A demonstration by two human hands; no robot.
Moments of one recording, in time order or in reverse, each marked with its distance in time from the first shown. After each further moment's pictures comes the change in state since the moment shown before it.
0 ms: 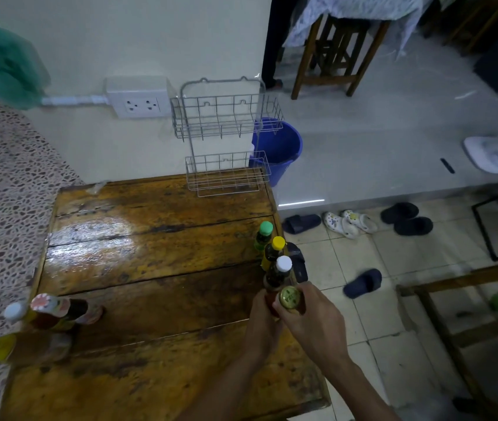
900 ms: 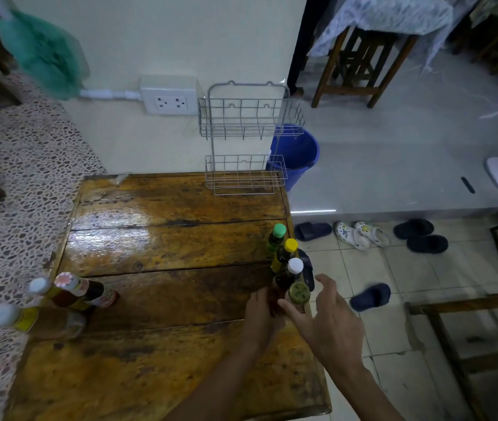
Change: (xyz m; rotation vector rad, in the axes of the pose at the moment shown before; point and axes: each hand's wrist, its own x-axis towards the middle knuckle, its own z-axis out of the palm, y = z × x) left_hand 0.014 -0.014 -0.024 0.524 0.185 0.128; right_hand -0.001 -0.018 -0.023 -0.211 0.169 -0.121
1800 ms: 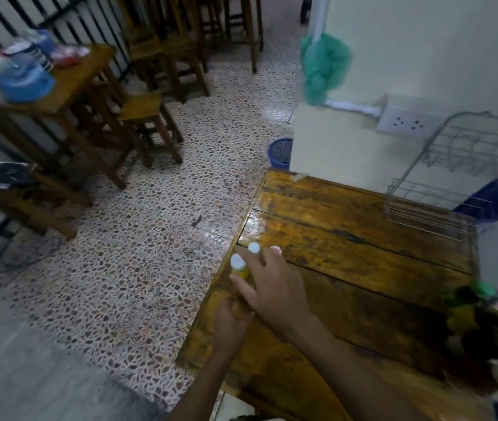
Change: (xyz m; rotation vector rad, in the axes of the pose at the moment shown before) left_hand -0.145 -0.198 -0.311 -0.265 0.683 -0.204; right_hand -0.046 -0.385 0.105 0.236 -0.255 -0.845
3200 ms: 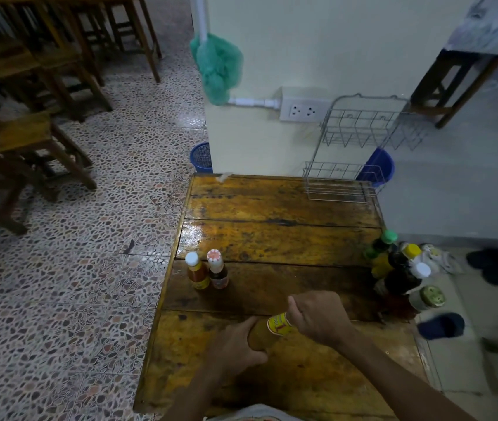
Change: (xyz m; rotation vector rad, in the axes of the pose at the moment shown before) left_hand -0.022 0.042 0.050 0.554 -0.732 0.300; right_hand -0.133 0.138 -0.007 -0.253 -0.103 0.229
